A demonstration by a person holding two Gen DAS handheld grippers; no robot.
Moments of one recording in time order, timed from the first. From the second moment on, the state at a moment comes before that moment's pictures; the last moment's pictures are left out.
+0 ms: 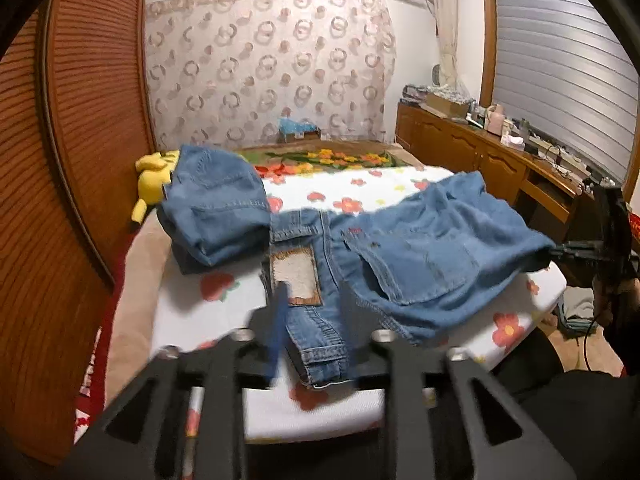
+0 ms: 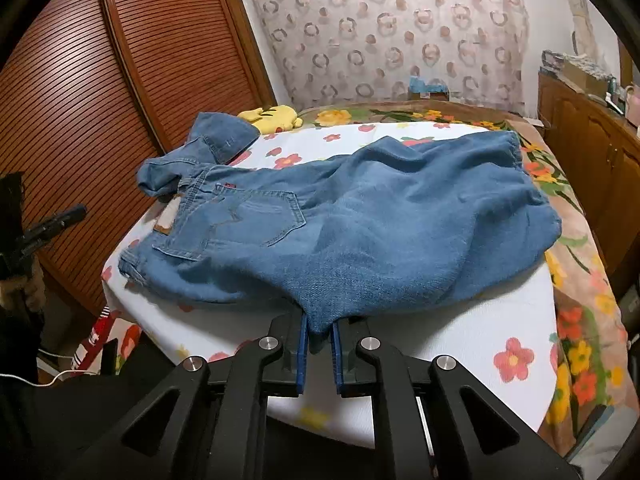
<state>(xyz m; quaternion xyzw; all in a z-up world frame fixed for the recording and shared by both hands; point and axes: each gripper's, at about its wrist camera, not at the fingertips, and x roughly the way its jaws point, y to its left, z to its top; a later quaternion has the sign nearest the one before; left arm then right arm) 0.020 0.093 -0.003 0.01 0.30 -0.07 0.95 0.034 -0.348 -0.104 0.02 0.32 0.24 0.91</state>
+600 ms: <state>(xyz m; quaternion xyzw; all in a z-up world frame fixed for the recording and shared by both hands) 0.050 0.055 0.001 0.02 0.29 -0.09 0.95 0.009 -0.358 -0.094 0.02 0.28 0.20 0.94</state>
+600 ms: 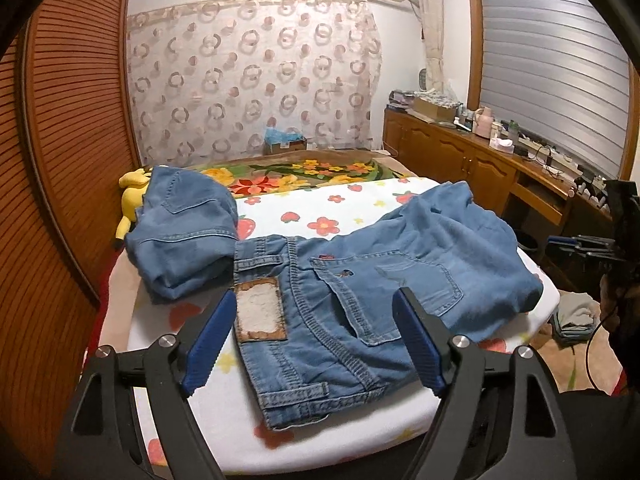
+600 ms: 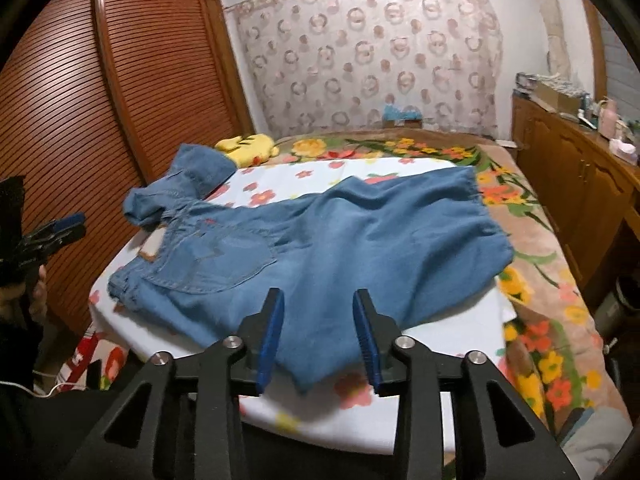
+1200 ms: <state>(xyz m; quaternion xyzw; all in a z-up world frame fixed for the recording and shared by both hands) 0.091 0.021 -0.037 0.01 0.32 -0.11 0.94 0.052 -0.370 -0.113 0.03 0.29 0.14 0.95</state>
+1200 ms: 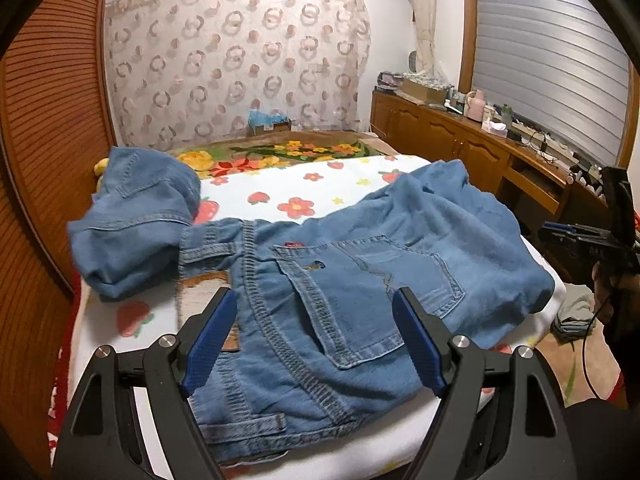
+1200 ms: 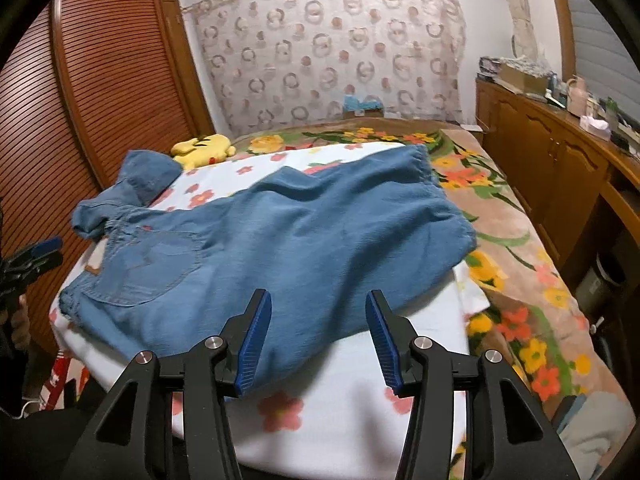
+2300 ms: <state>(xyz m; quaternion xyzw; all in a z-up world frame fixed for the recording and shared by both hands) 0.111 0.018 -0.083 -0.01 0.36 -0.12 0.92 0.173 -0.427 -0.115 0.10 0.36 0.06 0.93</state>
